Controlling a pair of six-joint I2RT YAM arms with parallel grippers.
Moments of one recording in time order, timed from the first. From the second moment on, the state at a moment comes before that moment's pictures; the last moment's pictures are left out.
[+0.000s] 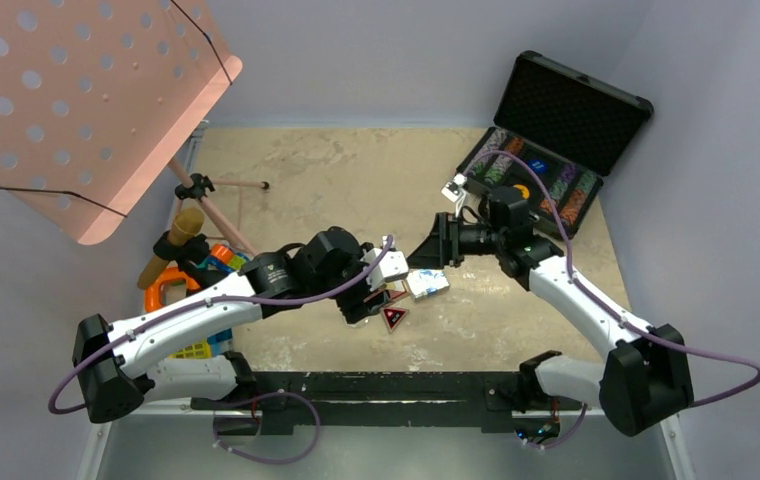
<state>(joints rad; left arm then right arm) -0.98 1.15 0.99 -0.59 0.15 0.20 0.37 1.17 0.78 -0.08 -0.93 0.60</state>
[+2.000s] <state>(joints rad) -0.69 1.07 1.07 -0.56 0.05 -0.06 -0.20 1.21 0.91 -0.03 -0.28 0.53</state>
